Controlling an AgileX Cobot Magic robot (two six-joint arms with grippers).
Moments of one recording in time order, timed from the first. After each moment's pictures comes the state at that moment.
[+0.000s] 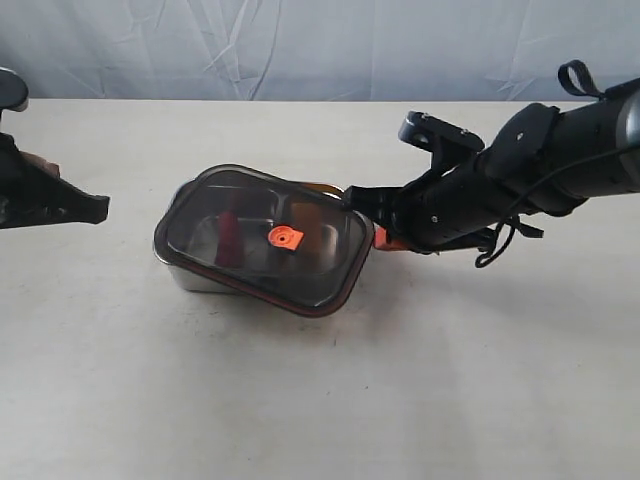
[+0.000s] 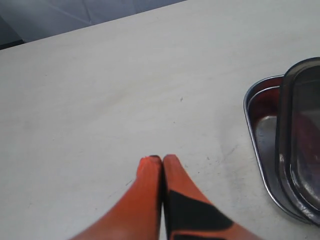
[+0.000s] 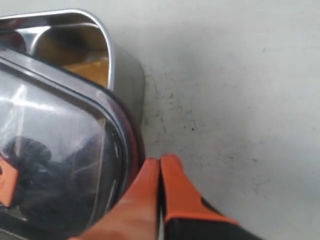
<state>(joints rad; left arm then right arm) -0.38 1.24 -0.57 -1.74 -0.34 1.73 0.59 1.81 -0.93 0.81 0.28 -0.25</state>
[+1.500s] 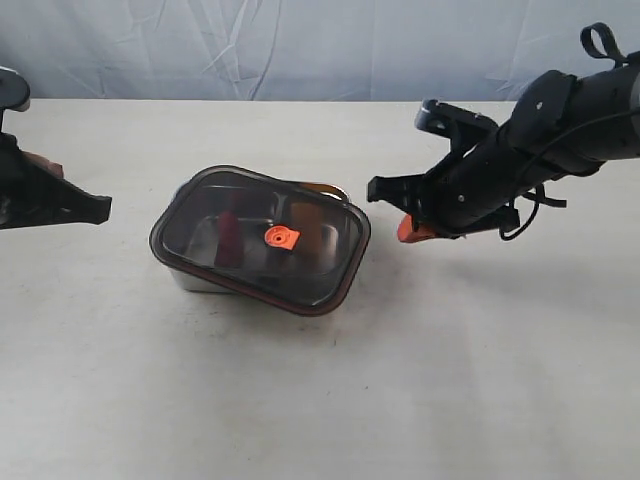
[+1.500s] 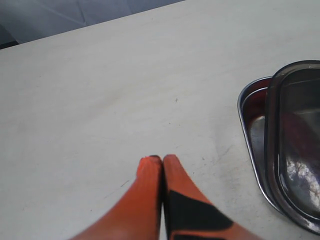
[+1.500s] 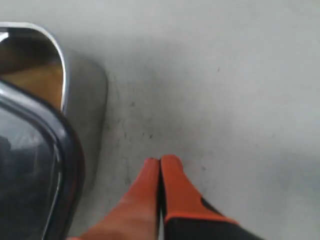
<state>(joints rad) -0.38 1.24 -0.57 -1.74 -0.32 1.73 0.49 1.85 -1.03 0.61 0.46 -0.20</state>
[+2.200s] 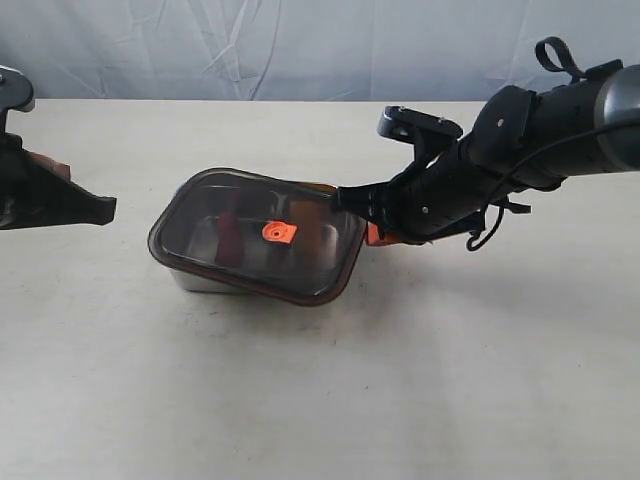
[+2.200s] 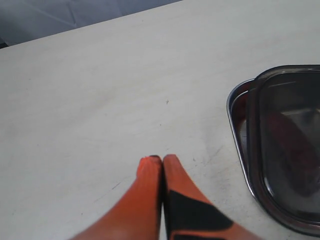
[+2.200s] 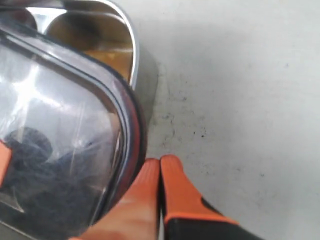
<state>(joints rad) -0.38 1.24 -0.57 -1.74 -0.29 1.73 0.59 1.85 -1.02 0.64 0.36 -0.19</state>
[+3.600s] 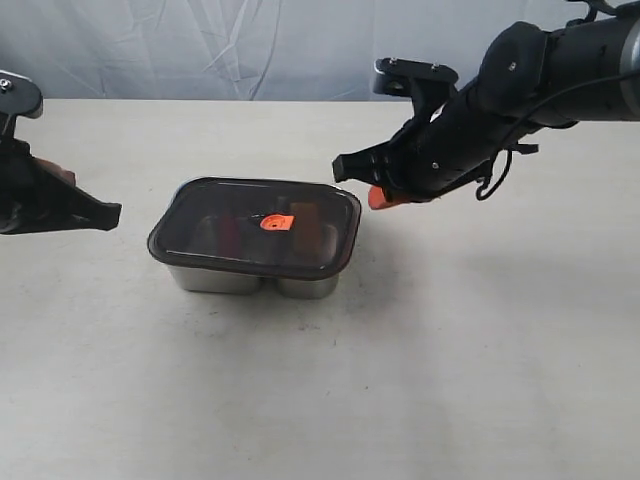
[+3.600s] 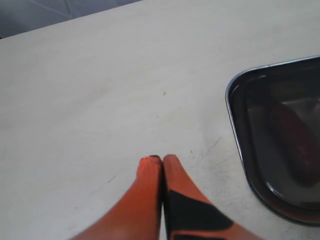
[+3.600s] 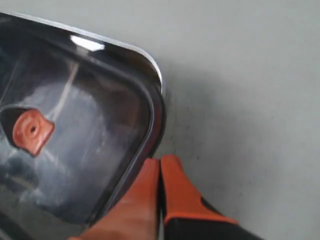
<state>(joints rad) -0.38 1.28 -0.57 -1.74 -0.28 1.73 0.57 1.81 -1.15 0.45 0.54 -0.18</state>
